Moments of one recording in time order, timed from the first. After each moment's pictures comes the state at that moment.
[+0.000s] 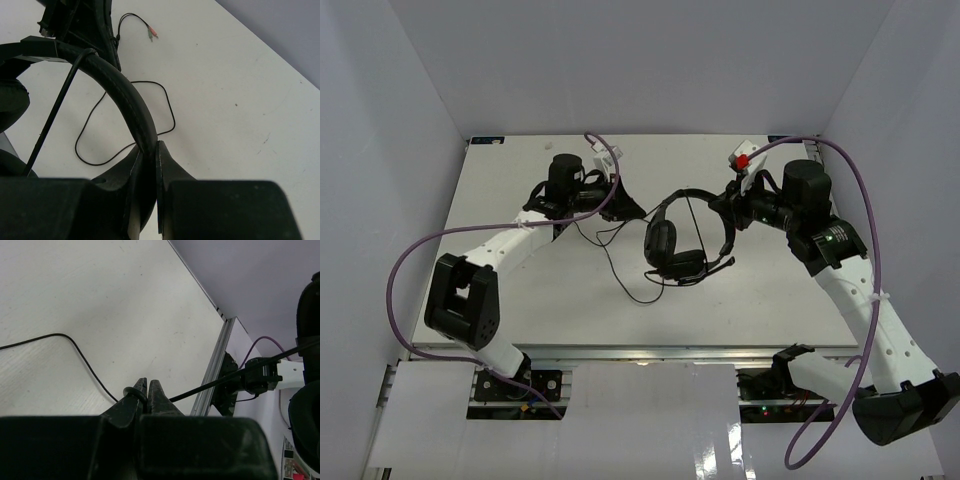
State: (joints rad) left arm -0.39 1.60 1.16 0.01 0.81 -0.38; right arm 0.38 1.04 1.18 -0.47 -0.49 -0.25
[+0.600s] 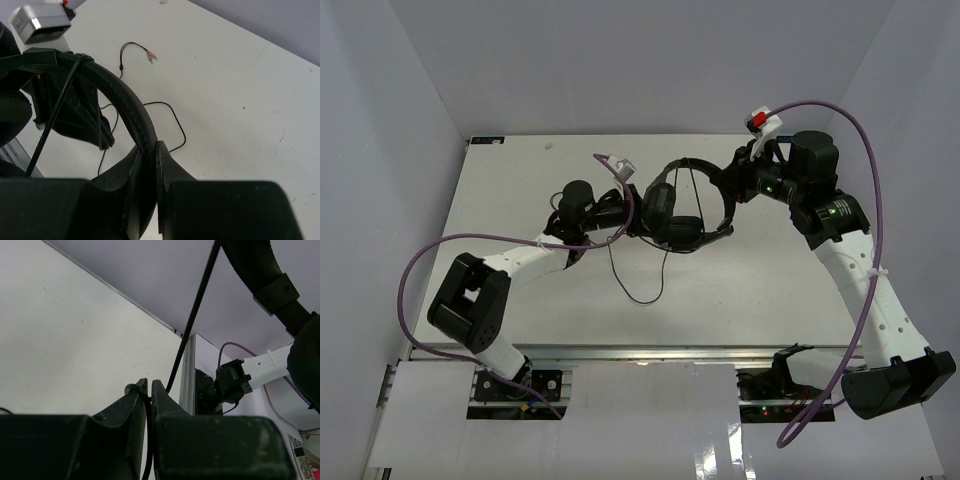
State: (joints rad) left arm -0.55 1.59 0.92 0.73 0.85 -0.61; right arm 0.31 1.18 1.38 -0.48 -0.50 0.01
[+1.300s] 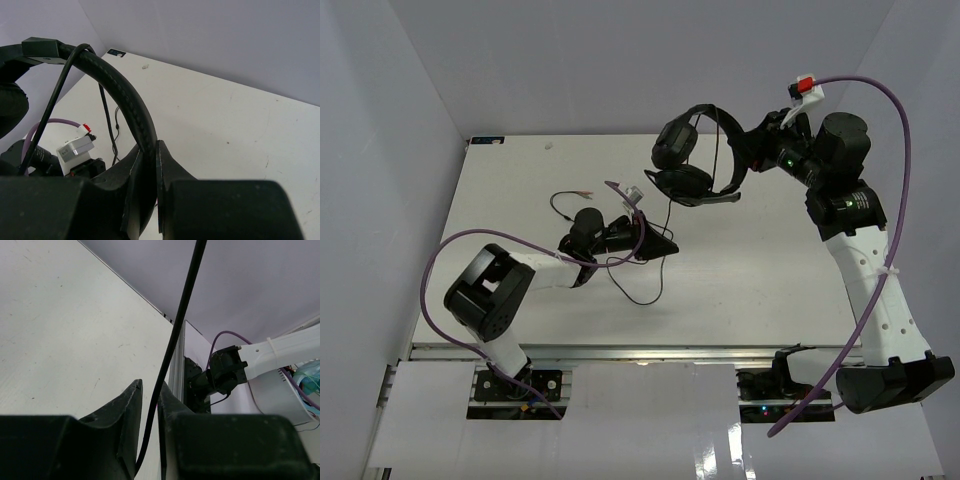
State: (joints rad) left arm -0.63 1.69 0.76 1.00 0.80 -0.74; right arm 0.23 1.20 1.48 -0.34 -0.44 0.21
